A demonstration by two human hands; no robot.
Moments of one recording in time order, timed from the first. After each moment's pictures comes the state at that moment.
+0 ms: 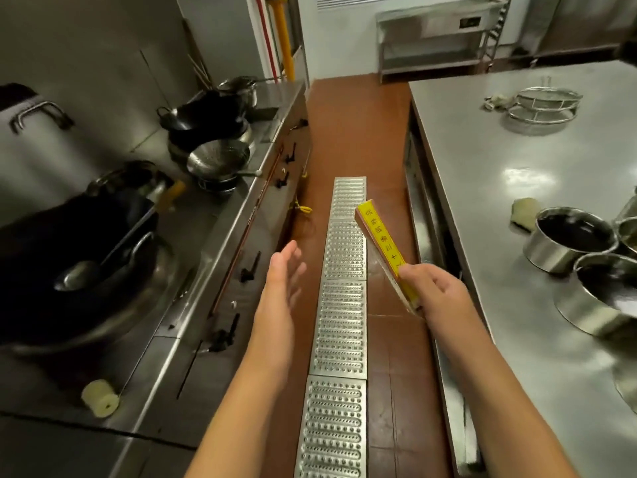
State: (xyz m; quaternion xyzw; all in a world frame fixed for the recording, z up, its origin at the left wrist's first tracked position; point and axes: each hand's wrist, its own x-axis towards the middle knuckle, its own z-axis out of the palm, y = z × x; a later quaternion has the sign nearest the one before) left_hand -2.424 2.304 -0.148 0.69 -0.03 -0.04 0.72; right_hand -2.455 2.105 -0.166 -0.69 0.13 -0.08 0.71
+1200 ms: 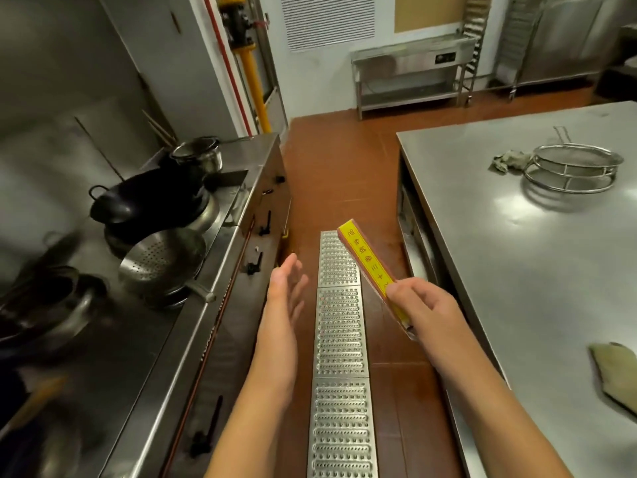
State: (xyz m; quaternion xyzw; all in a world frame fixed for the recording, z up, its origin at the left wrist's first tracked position) left_hand -1.979 2.161 -0.129 0.68 -0.07 -0.04 0.73; right_hand -2.026 1.984 -0.145 -0.71 0.12 -0.10 0.69
